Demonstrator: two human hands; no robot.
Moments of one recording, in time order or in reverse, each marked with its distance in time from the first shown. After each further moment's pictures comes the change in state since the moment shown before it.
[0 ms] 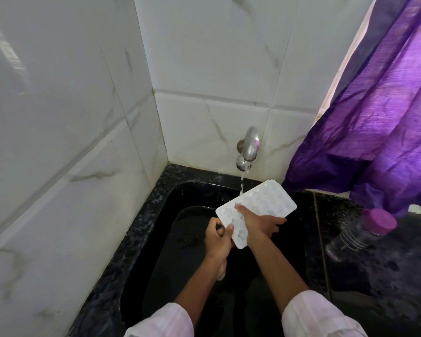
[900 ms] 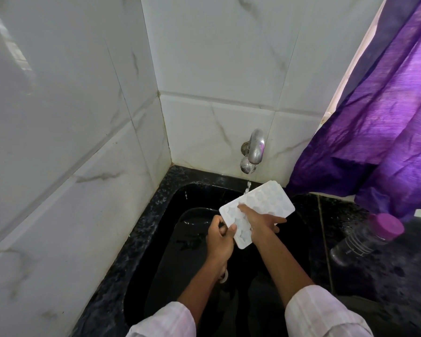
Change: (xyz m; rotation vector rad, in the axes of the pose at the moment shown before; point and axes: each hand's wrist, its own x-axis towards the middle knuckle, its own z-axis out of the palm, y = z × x) left_hand 0.011 0.000 -0.008 0.075 -0.059 0.090; right_hand 0.006 -0.015 0.009 -0.049 -0.046 0.106
